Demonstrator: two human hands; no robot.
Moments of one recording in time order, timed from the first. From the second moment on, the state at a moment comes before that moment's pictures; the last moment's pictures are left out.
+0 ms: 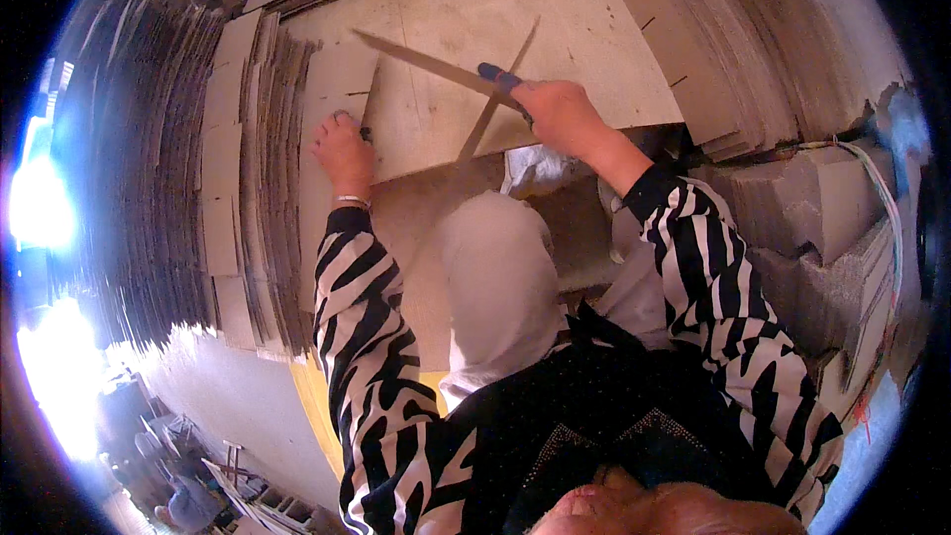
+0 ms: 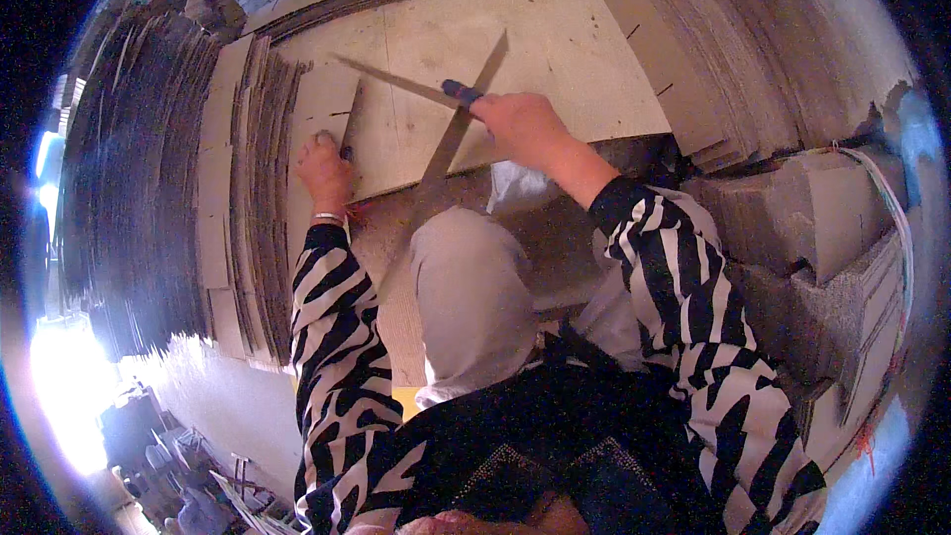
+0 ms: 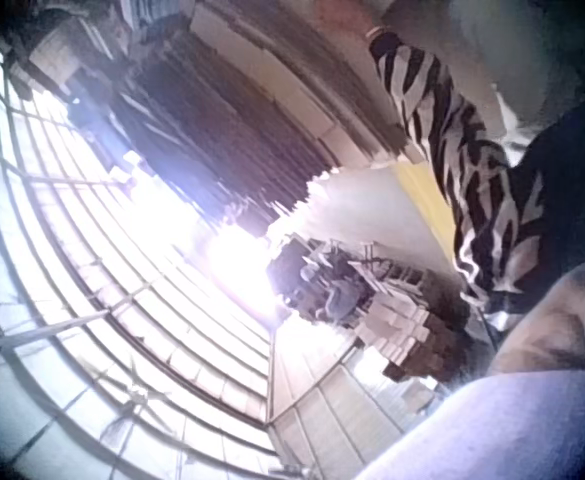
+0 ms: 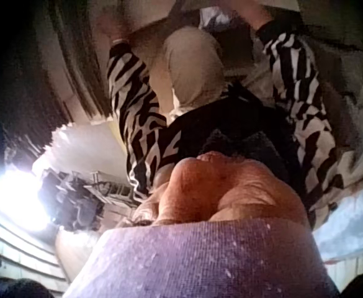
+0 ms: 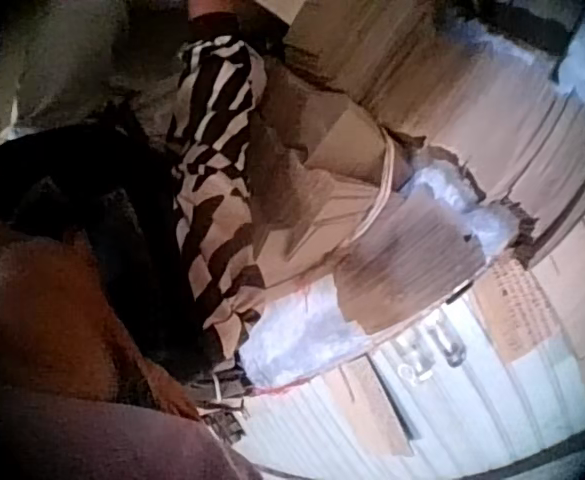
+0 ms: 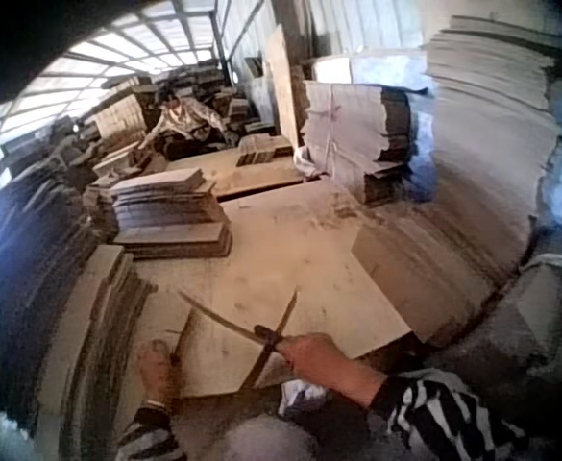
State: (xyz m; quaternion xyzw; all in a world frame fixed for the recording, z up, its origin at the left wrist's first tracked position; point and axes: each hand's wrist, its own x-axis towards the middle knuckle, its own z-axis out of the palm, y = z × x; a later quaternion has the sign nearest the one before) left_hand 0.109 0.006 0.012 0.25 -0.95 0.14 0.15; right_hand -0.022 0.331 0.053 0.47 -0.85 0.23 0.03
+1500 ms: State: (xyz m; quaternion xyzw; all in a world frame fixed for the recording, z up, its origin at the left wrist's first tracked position) left_hand 0.067 0.071 0.102 0.25 -0.79 -0.55 0.08; right_hand -0.053 0.347 0.045 0.41 -0.88 0.22 0.07
